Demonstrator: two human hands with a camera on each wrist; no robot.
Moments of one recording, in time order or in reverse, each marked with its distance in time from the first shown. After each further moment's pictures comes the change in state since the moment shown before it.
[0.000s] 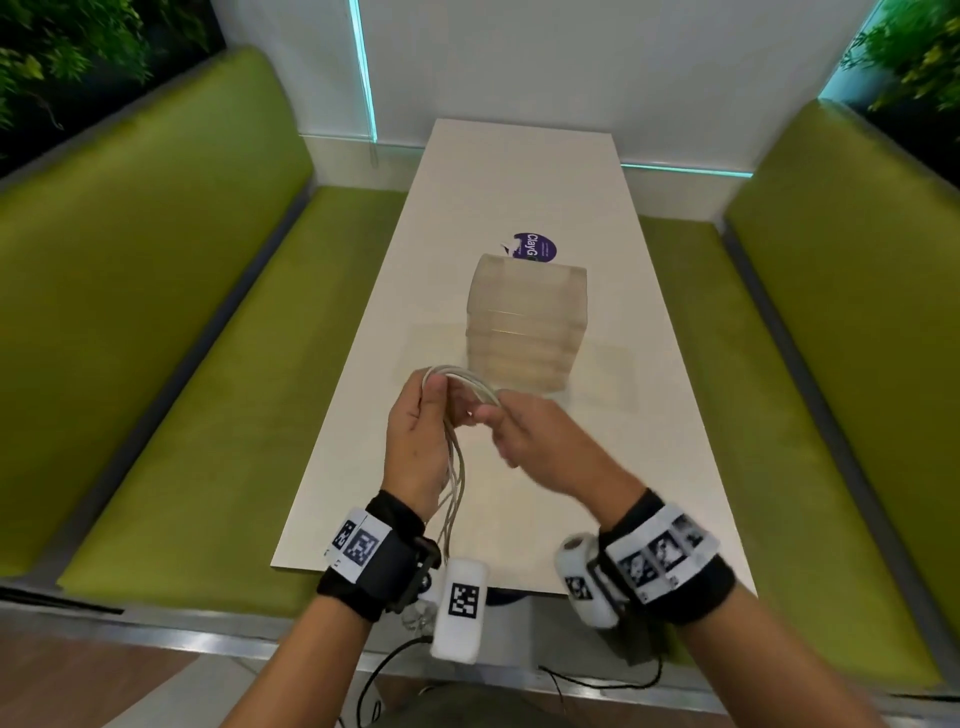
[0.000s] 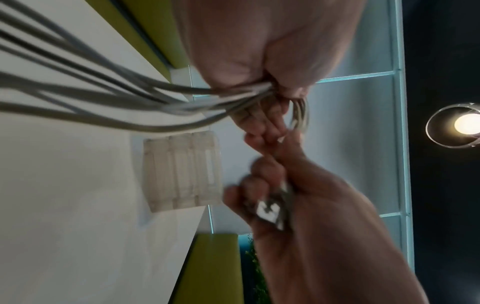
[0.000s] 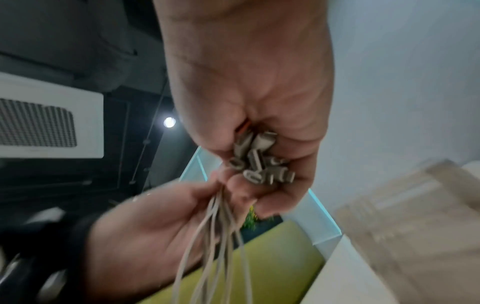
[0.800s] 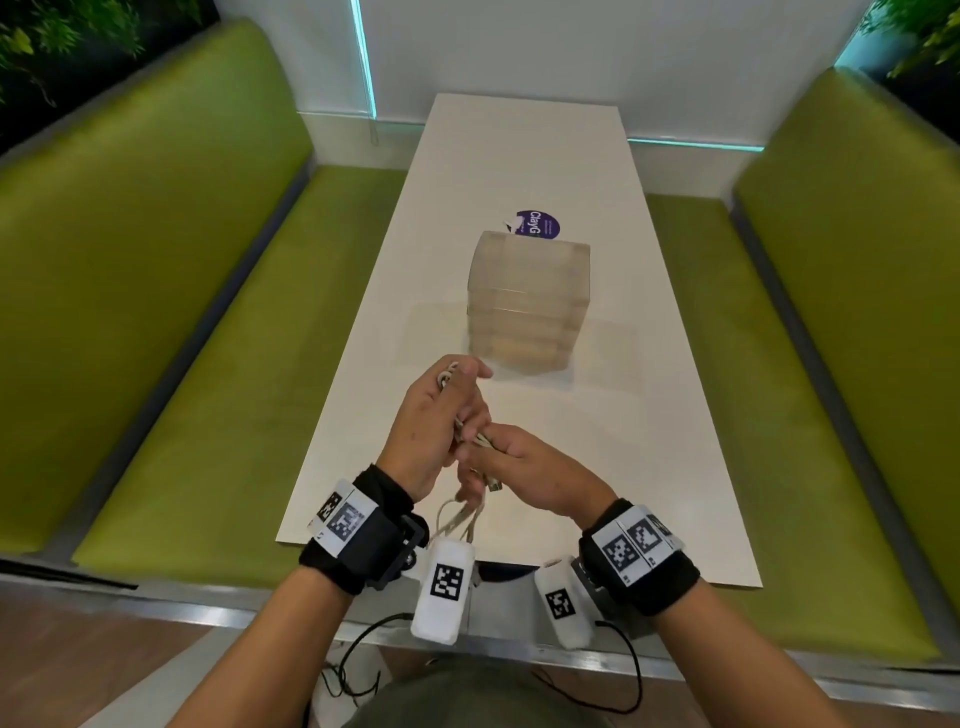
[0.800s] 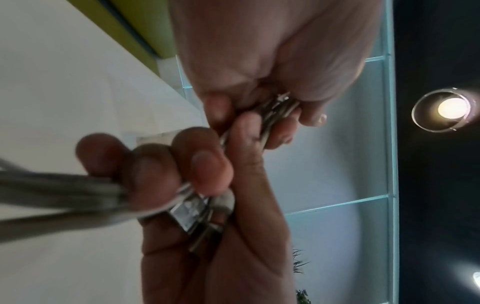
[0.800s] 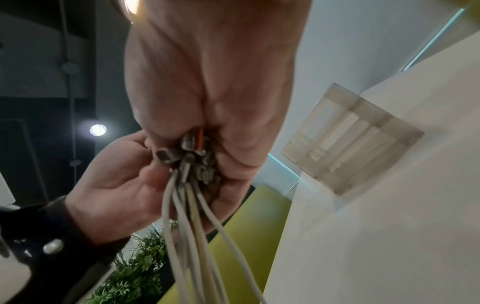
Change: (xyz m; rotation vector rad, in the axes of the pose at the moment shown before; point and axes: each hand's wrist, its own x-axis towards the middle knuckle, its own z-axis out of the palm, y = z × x) left_hand -0.008 0.014 -0.006 0.022 -0.298 -0.169; right_hand -0.021 0.020 0.037 0.518 -0.322 -0.023
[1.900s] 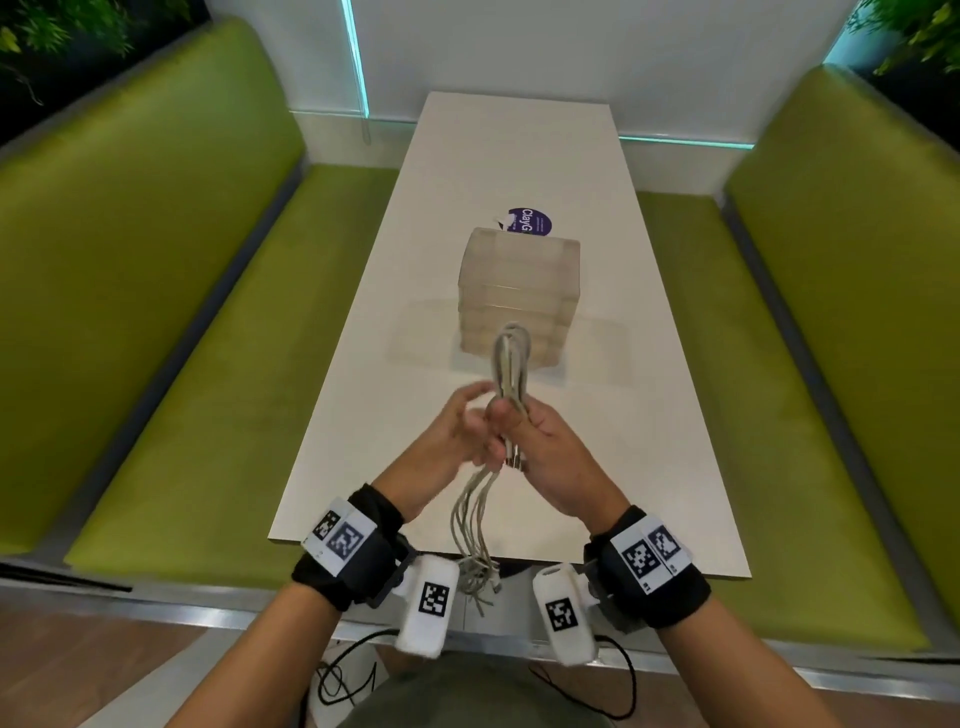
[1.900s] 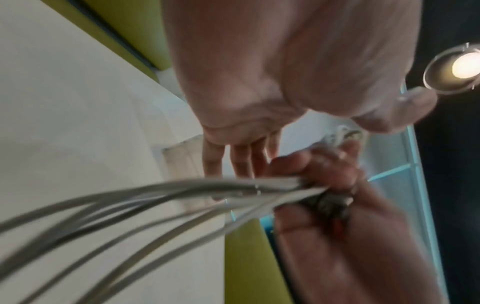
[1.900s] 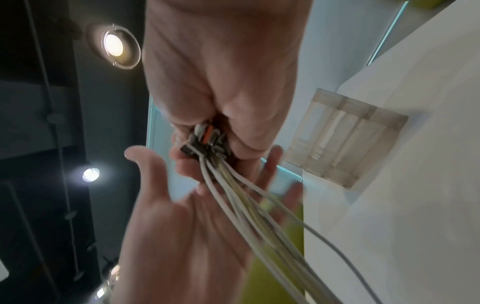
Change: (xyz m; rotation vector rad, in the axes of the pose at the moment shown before) left_hand -0.010 -0.030 -0.005 0.168 -0.268 -0.124; right_hand -0.015 0.001 -0.003 0.308 0.285 -0.143
